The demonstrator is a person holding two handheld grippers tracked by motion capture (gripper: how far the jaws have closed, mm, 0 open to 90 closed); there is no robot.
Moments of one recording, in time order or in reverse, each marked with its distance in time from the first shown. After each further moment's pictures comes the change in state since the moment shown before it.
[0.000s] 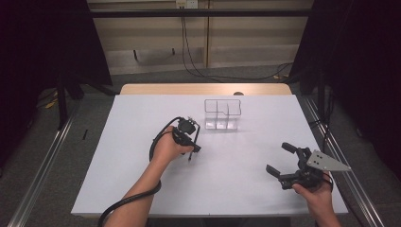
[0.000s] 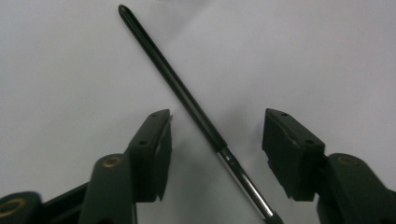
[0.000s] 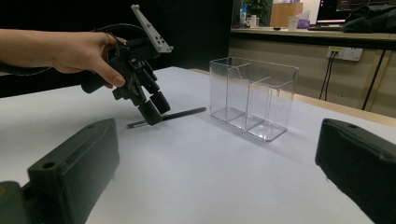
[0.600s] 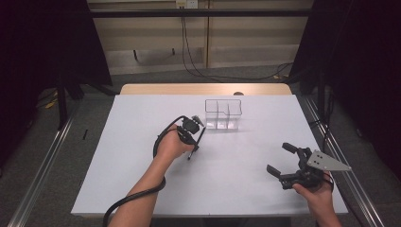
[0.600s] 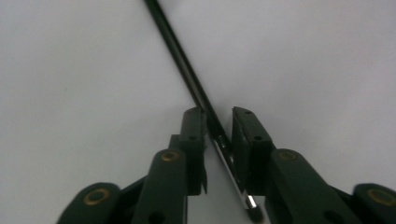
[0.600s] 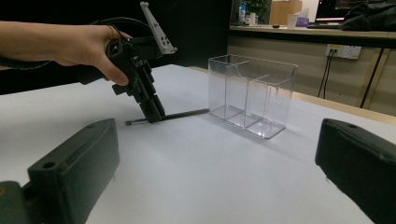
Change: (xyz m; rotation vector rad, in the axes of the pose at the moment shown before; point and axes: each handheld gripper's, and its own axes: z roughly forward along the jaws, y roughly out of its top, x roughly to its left) left arm -0.004 0.013 -0.002 0.127 -0.014 -0.066; right arm -0.001 0.000 -0.001 0.009 -0.005 -0.003
